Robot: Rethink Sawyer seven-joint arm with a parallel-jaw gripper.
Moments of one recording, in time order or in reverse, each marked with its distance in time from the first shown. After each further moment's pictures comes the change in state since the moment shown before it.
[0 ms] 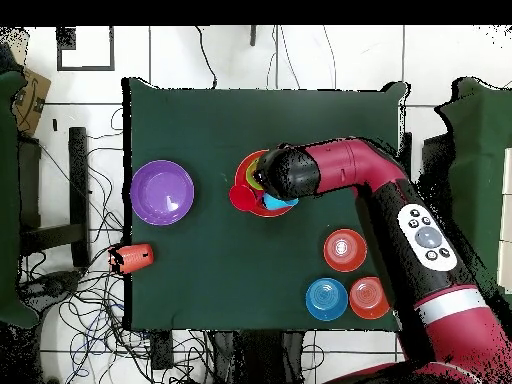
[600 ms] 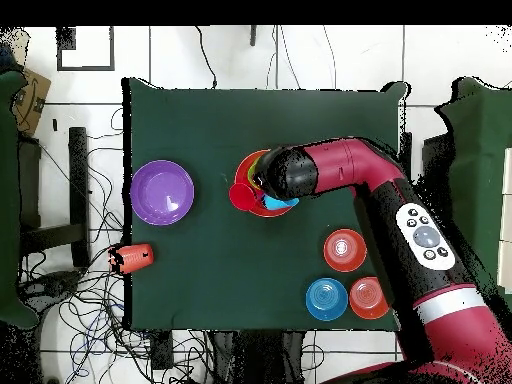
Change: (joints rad) arm 0.004 0.000 0.000 0.000 -0.003 0.052 0.000
